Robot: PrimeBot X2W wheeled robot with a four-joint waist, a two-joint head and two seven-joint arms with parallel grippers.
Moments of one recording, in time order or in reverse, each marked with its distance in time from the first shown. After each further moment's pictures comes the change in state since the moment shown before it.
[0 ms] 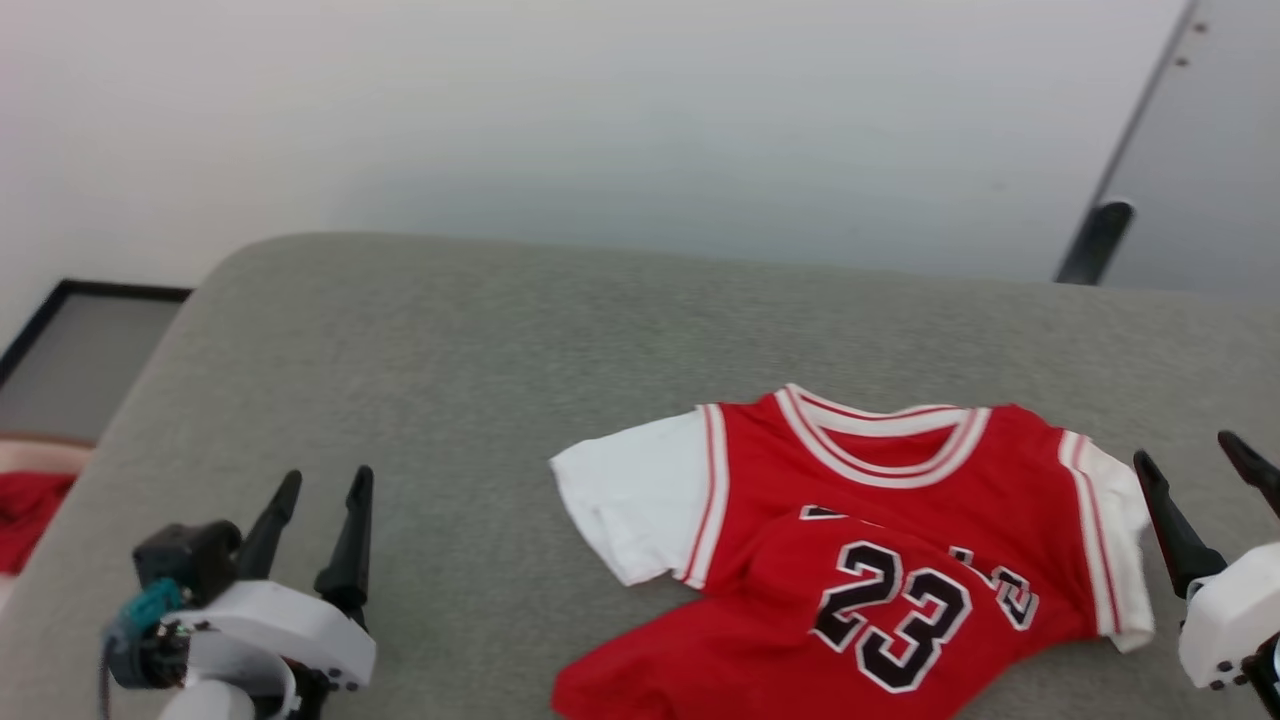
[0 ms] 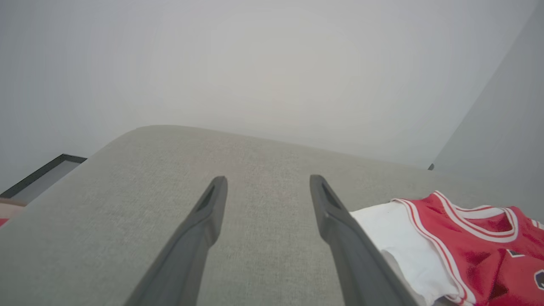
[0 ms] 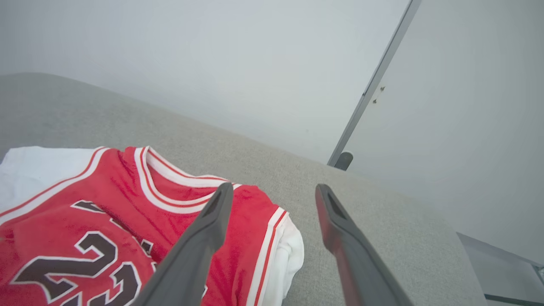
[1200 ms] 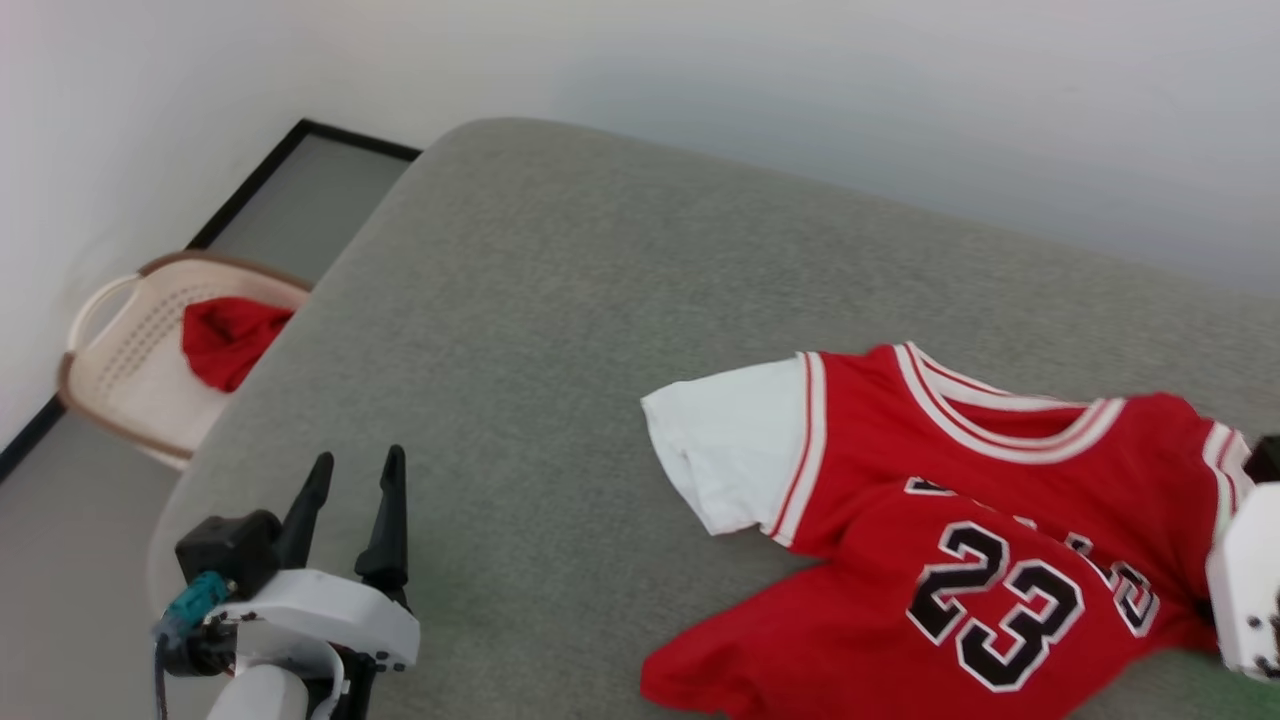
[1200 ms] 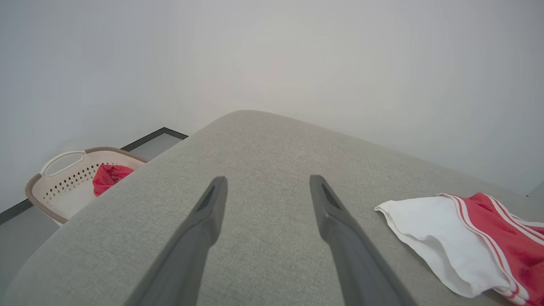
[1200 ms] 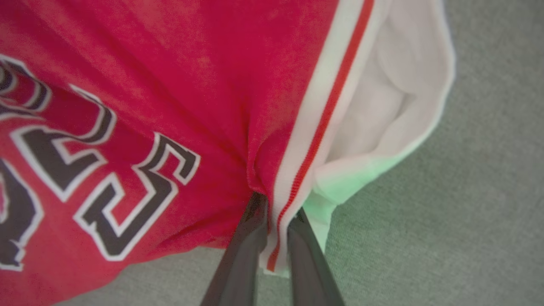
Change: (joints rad) left arm -0.039 -0.085 0.006 0.034 0.042 0.029 -0.061; right arm -0.272 -0.086 0.100 0.477 0.220 0.000 0.718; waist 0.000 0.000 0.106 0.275
